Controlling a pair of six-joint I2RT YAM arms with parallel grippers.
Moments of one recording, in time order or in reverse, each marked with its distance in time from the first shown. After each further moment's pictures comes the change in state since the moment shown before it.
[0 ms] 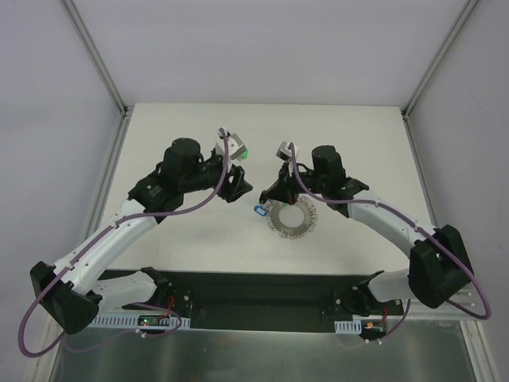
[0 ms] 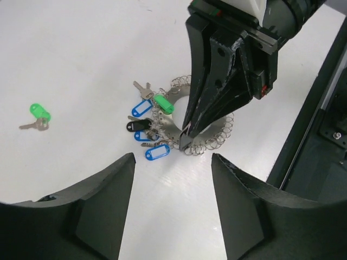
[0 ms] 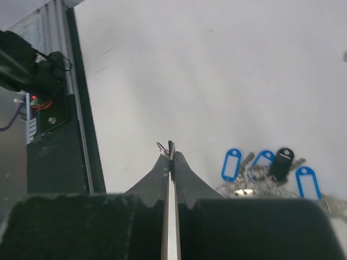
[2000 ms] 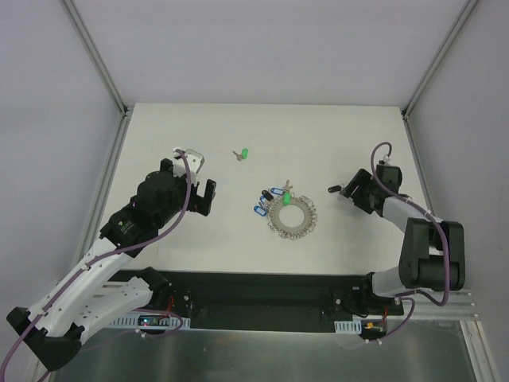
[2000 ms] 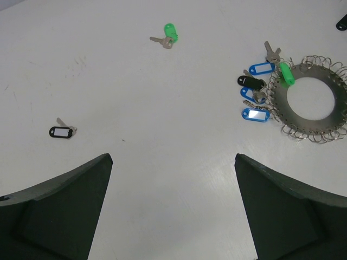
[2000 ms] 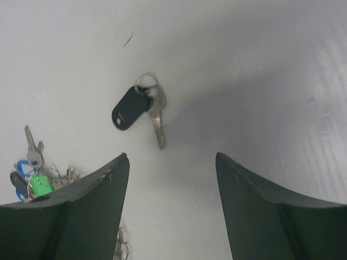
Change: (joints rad) left arm 0.003 -0.366 -0.218 -0.150 -0.616 -0.067; right arm -0.678 0.076 -0.251 -0.079 0.602 0.557
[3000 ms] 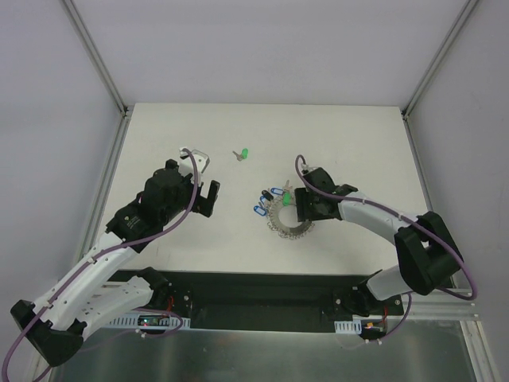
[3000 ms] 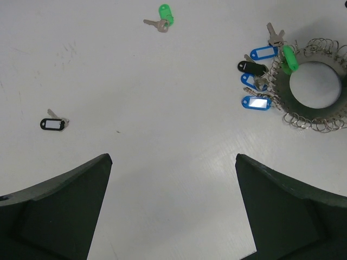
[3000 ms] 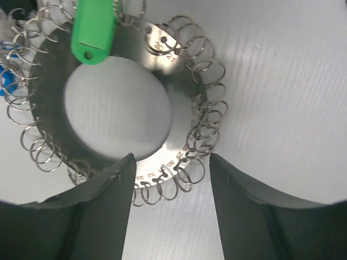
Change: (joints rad) left arm 0.006 0.048 0.000 -0.018 0.023 -0.005; right arm 0.652 0.005 0.154 -0.387 0.258 -0.151
